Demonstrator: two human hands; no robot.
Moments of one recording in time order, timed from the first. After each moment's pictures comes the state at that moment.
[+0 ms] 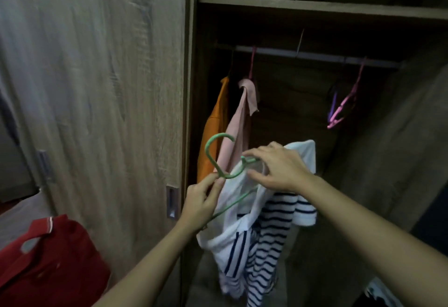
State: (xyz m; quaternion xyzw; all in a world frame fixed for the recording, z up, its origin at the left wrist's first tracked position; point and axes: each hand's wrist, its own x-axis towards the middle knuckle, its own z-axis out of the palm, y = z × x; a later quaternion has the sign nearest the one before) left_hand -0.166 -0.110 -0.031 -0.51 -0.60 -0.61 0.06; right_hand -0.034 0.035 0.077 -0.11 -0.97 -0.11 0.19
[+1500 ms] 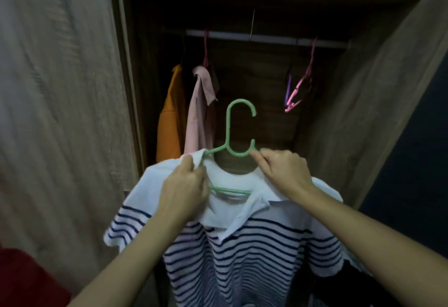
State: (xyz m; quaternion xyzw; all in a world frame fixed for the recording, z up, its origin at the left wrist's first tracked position) left_hand -0.132 -0.076 0.006 -0.55 -0.73 -0.31 0.26; right_hand 0.036 0.083 0.037 -0.30 -0.89 -0.10 0.34
